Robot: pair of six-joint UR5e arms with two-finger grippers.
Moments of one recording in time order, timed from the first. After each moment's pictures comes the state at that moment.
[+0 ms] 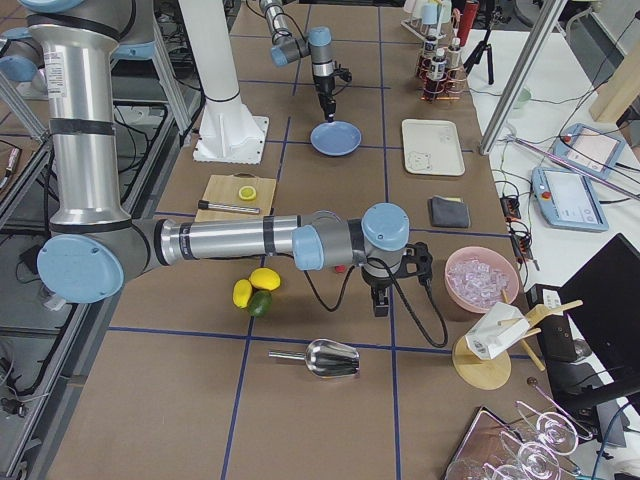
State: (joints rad) left arm -0.42 -2.05 -1.75 -2.00 -1.77 -1.77; right arm 1.51 -1.55 1.66 -1.49 2.43 0.13
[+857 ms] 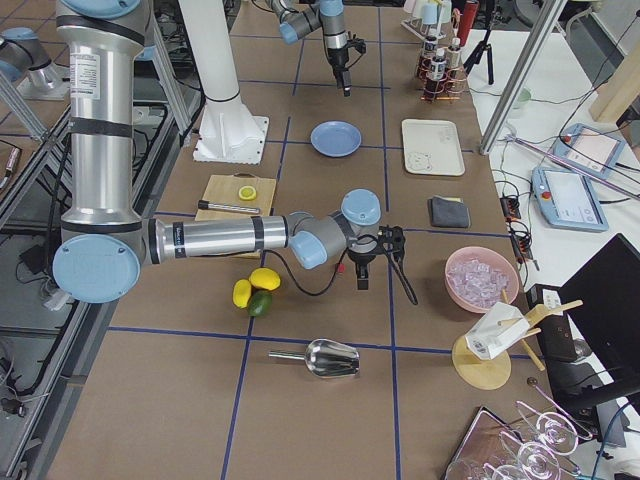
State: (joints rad) left arm -0.57 -2.04 -1.92 -1.75 -1.83 -1.57; right arm 1.17 -1.64 1.69 -1.08 2.27 0.62
